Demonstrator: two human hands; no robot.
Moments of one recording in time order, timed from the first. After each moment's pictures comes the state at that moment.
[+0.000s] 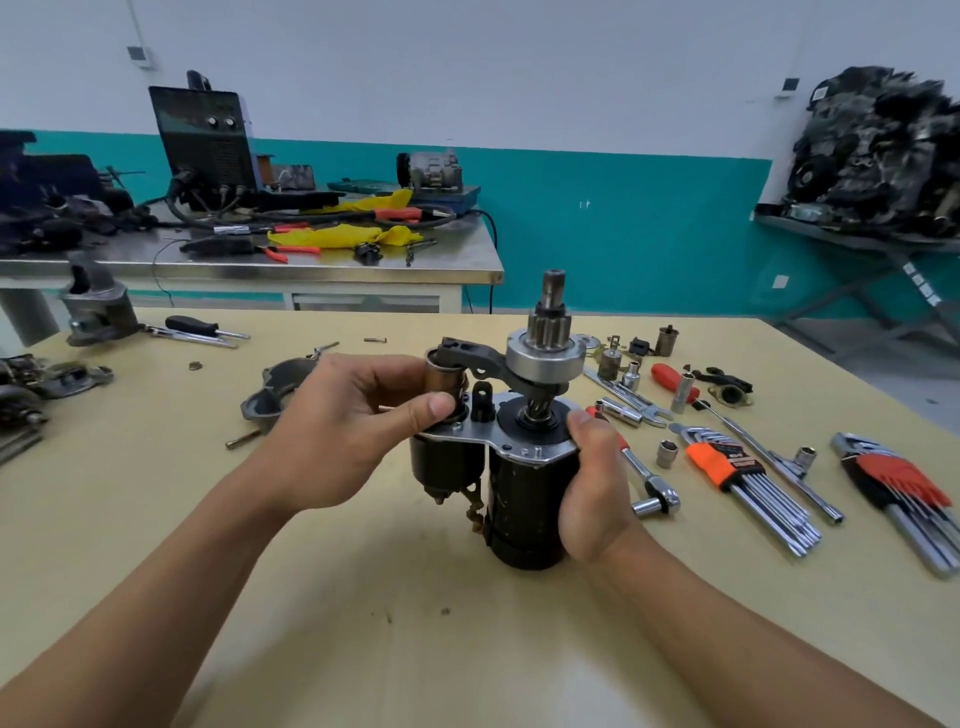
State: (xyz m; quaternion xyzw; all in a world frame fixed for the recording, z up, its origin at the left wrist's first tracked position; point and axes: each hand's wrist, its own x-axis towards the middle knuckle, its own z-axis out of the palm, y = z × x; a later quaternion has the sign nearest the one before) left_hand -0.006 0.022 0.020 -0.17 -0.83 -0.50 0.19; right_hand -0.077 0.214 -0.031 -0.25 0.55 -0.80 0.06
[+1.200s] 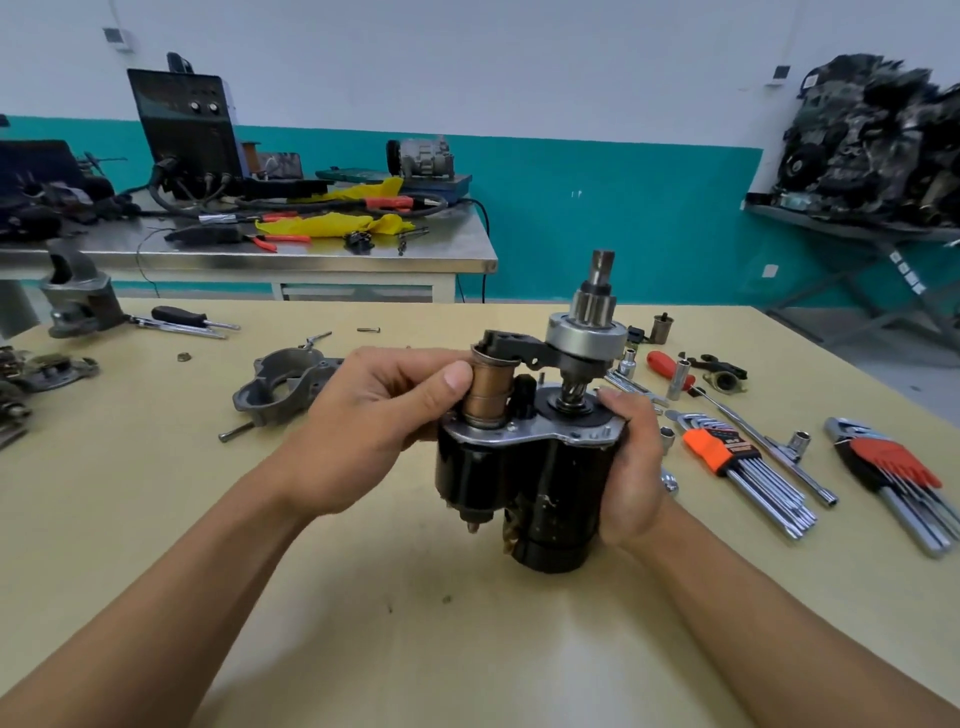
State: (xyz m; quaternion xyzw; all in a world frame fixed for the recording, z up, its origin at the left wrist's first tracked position) left_hand -0.011 0.039 0.015 -0.20 -0.74 -0.63 0.11; right_hand -0.097 0.234 -0.033 -0.29 0.43 -0.81 0.26
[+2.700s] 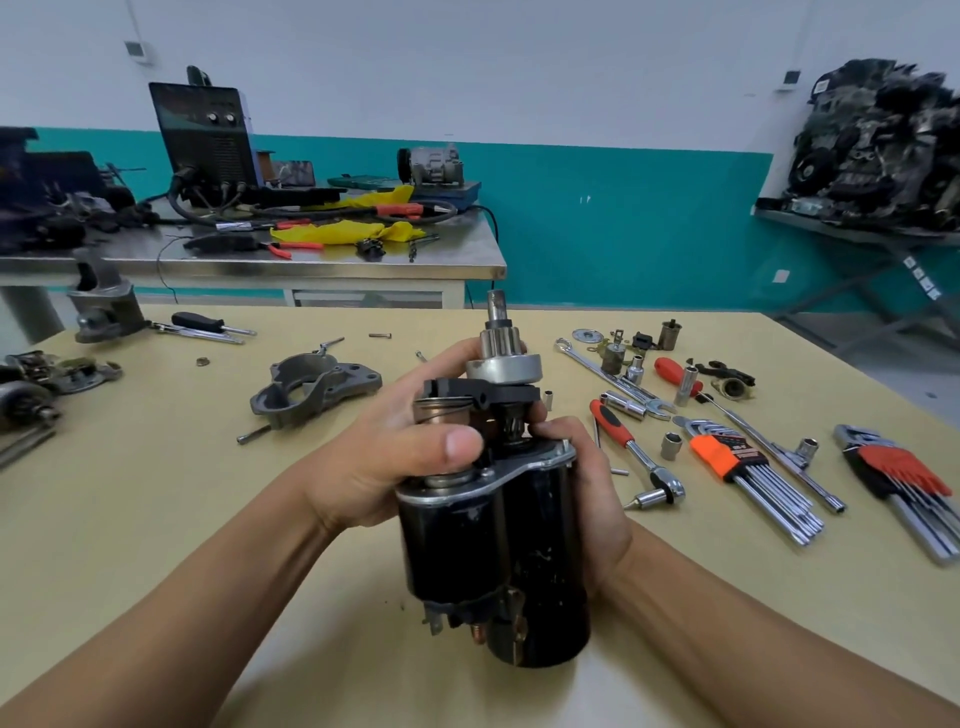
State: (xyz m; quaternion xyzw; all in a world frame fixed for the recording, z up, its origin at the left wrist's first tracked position) left_hand 0.009 0.056 0.031 -0.17 -0.63 -0.75 -0.05; right_hand -0.067 0.204 -0.041 -0.23 0.32 -0.80 0.45
